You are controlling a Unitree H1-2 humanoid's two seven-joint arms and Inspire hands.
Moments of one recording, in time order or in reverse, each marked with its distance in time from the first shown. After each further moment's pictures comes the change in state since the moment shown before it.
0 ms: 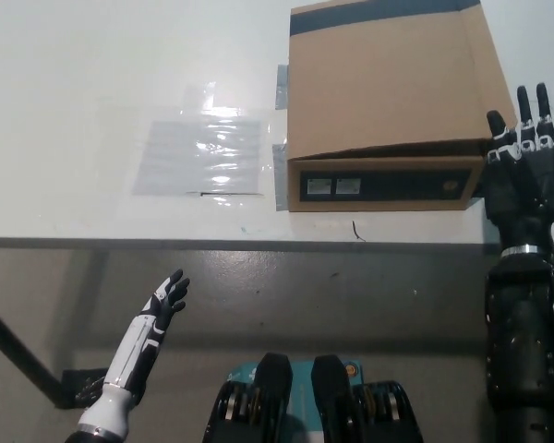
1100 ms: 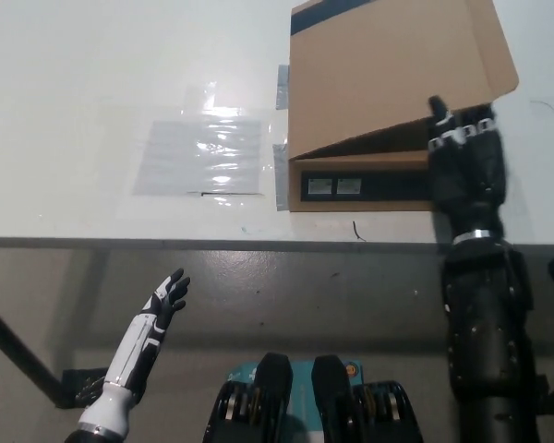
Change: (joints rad) left_arm -0.004 0.000 0.000 0.000 0.002 0.000 -0.001; right_arm -0.061 0.075 0.043 0.074 -0.004 0.070 -0.019
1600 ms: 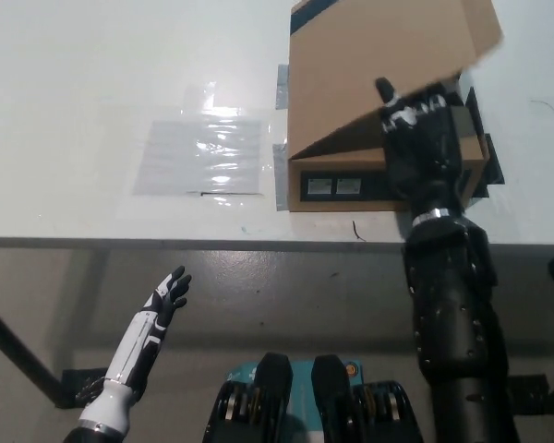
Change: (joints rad) left_arm -0.006 0.001 0.000 0.000 0.000 0.000 -0.006; right_arm -0.054 0.046 0.092 -0.045 -0.065 -0.005 0.012
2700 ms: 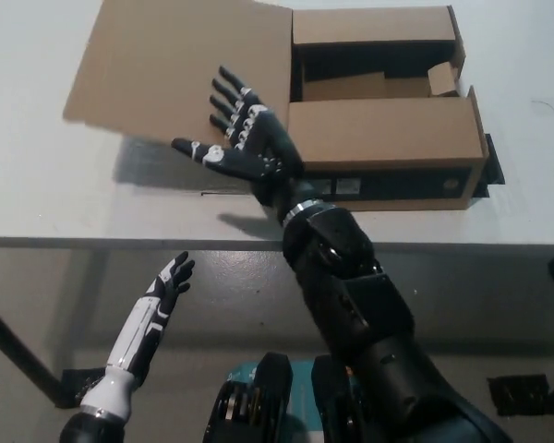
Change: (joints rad) left_arm -0.038 0.002 -0.002 -0.019 0.002 0.007 -0.006; right_arm -0.206 0.062 0.269 0.483 -0.387 -0.117 -0.008
